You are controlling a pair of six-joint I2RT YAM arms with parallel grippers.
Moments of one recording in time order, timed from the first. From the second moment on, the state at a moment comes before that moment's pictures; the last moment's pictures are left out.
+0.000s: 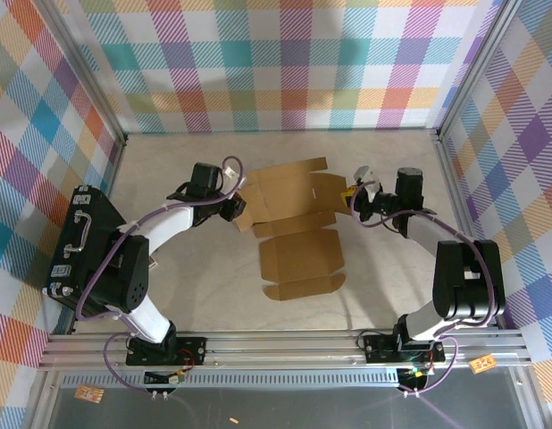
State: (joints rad) left arm -0.32 1.64 1.03 -0.20 0.22 0.24; right arm 0.03 1.52 0.78 0.19 -0.86 -0.46
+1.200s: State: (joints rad) left arm -0.48 1.61 0.78 0.39 0.00 0.15; right arm 0.57 1.36 1.19 -0.51 -0.05 1.54
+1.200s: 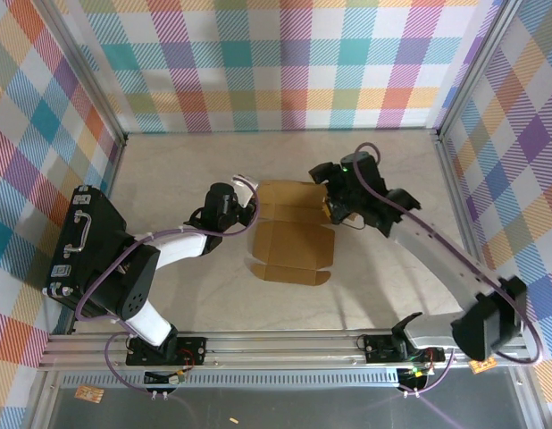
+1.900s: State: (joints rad) left arm -0.50 1.59 0.75 0.34 0.00 0.08; right arm 0.66 1.58 1.16 -0.25 0.14 1.77
